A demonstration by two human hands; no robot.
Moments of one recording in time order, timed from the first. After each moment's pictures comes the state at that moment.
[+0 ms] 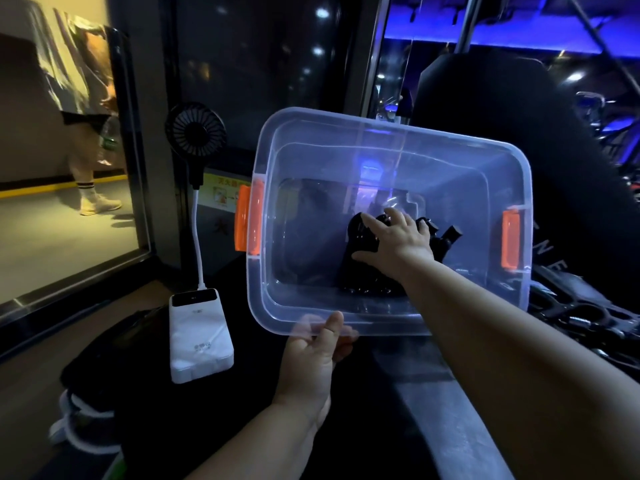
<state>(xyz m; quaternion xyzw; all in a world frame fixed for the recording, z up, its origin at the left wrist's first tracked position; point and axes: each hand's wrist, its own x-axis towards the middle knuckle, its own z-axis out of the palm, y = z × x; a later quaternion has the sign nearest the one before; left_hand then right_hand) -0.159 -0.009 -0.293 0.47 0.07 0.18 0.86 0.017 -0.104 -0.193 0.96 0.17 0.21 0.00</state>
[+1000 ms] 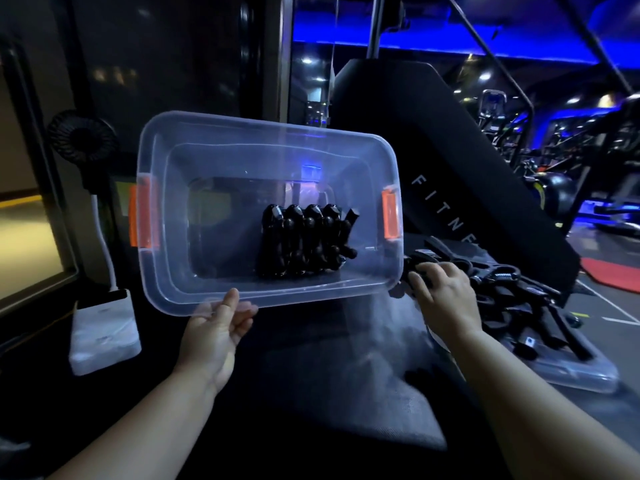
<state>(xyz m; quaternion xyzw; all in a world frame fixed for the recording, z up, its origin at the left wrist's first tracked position) -0.162 -0.015 -0.291 0.46 0.08 0.21 0.86 -0.075 -0.335 -0.262 0.92 0.03 0.33 -0.21</state>
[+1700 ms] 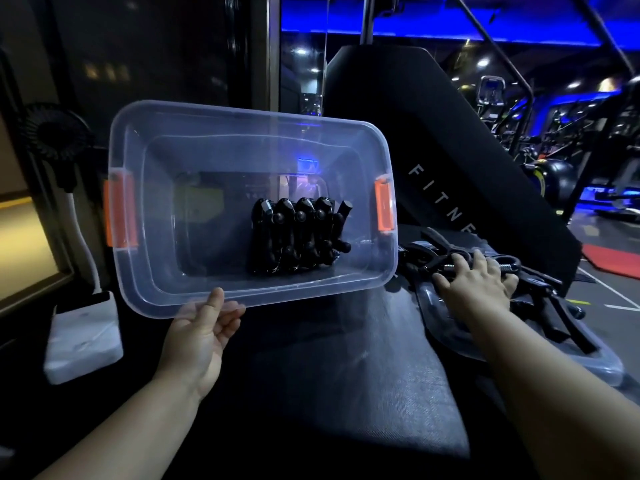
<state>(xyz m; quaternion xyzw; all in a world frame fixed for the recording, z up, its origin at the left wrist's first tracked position) -0.161 -0.015 -0.293 0.48 0.08 0.22 0.85 -0.044 -0.384 -0.258 0.97 -0.17 0.15 -0.03</state>
